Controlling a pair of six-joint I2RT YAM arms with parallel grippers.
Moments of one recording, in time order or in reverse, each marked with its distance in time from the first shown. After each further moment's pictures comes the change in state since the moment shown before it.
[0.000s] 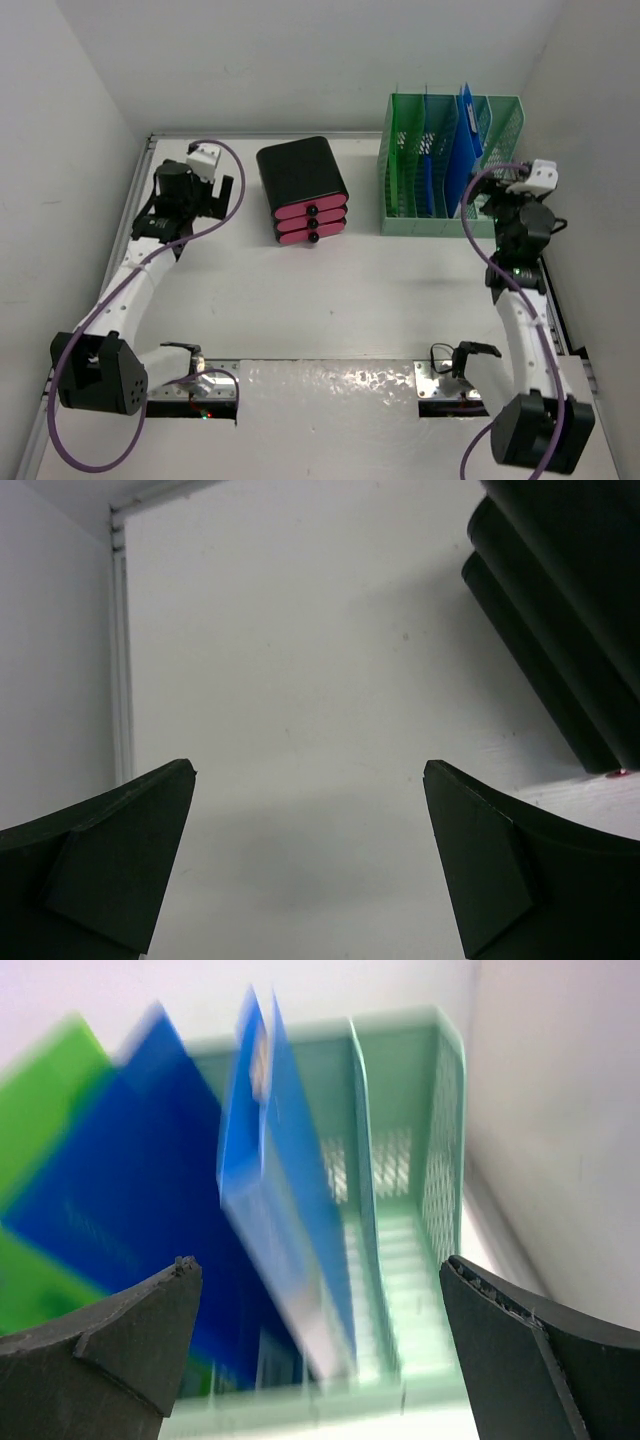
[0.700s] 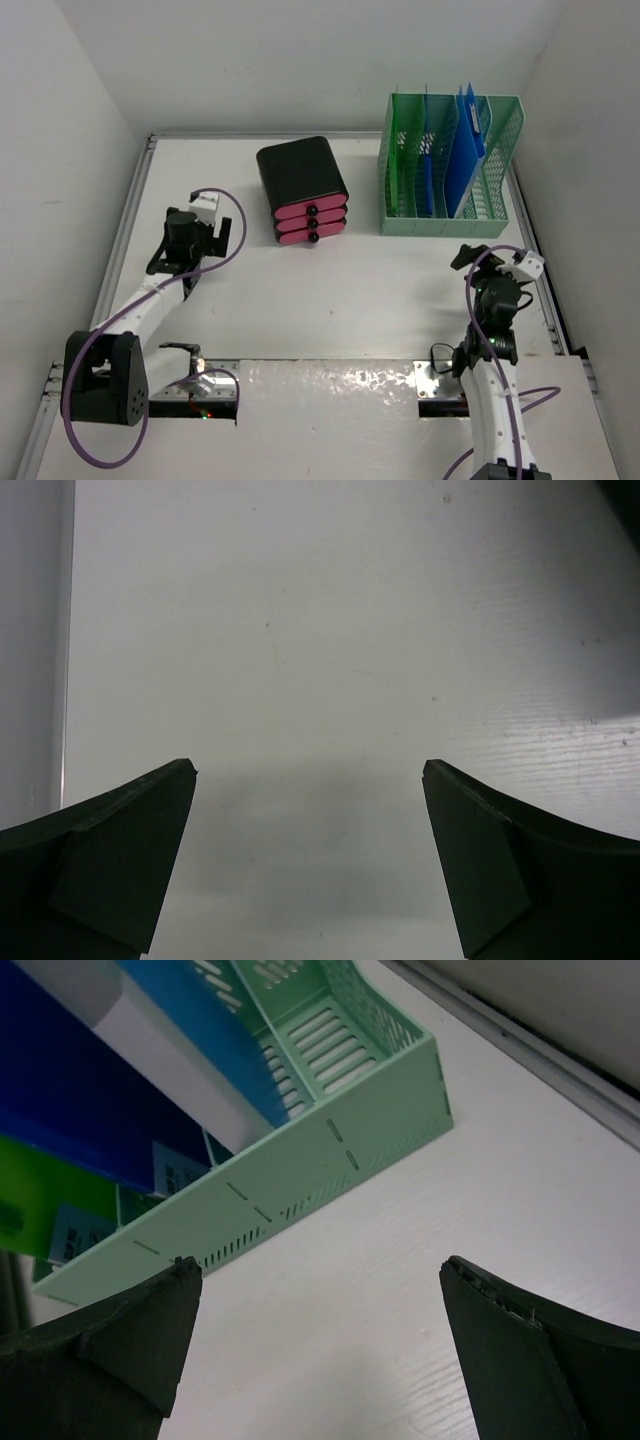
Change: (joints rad) left arm 0.030 -0.057 -0.484 0.361 -0.060 -0.038; right arm 0.000 -0.599 -0.625 -0.196 0.207 0.333
